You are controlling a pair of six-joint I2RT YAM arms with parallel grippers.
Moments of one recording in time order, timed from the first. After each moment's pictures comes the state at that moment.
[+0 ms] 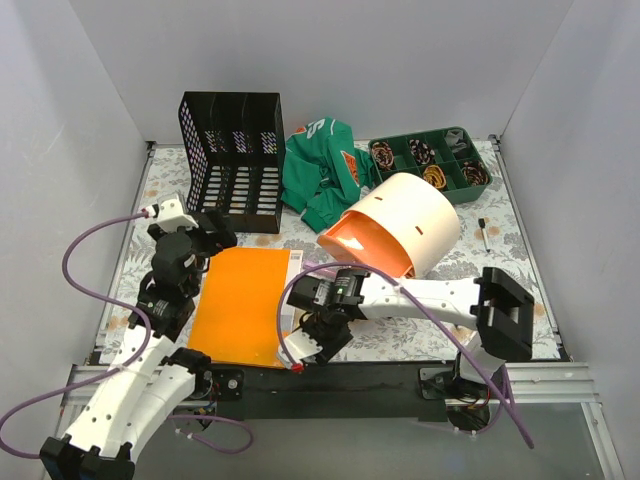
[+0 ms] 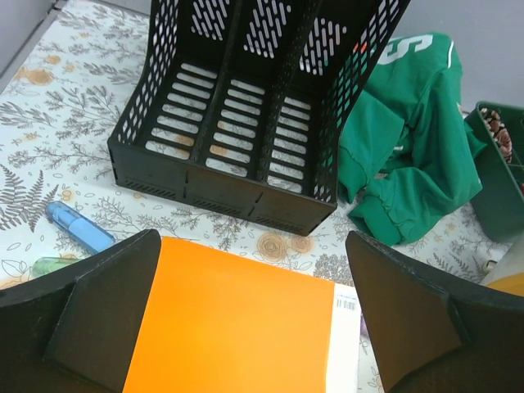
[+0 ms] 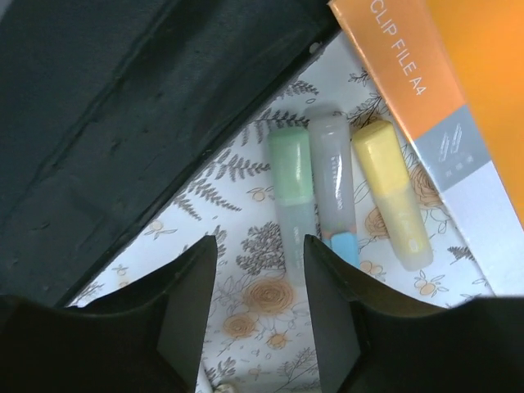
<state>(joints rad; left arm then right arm) -0.33 0.67 0.67 -0.18 -0.38 -0.35 1.31 1.62 1.23 -0.94 -0.33 -1.08</state>
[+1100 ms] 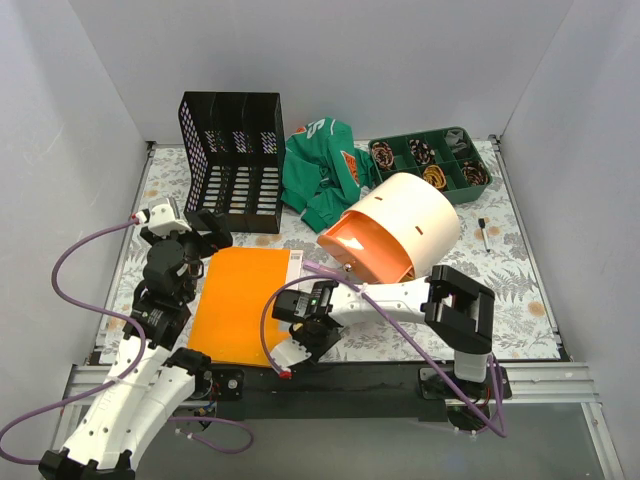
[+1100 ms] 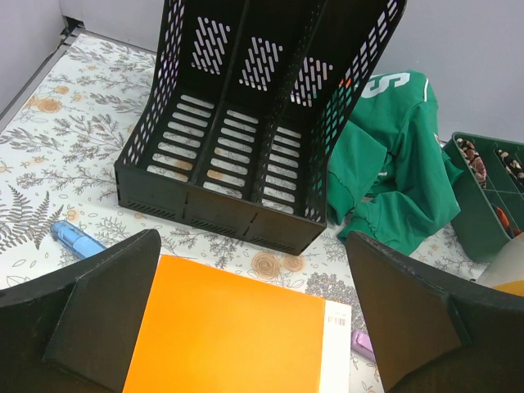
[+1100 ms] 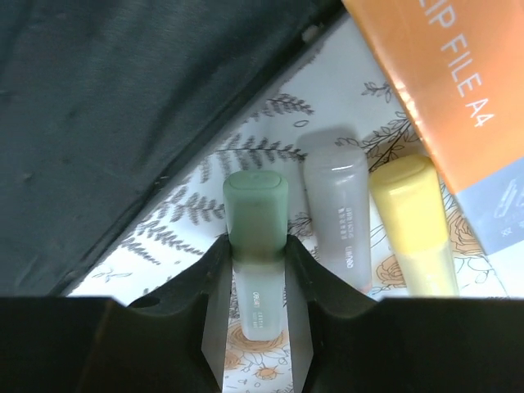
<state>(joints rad) -0.33 0.58 0.66 -0.16 -0.40 -0.34 1.35 1.86 1.26 -0.84 -0.18 -1.04</state>
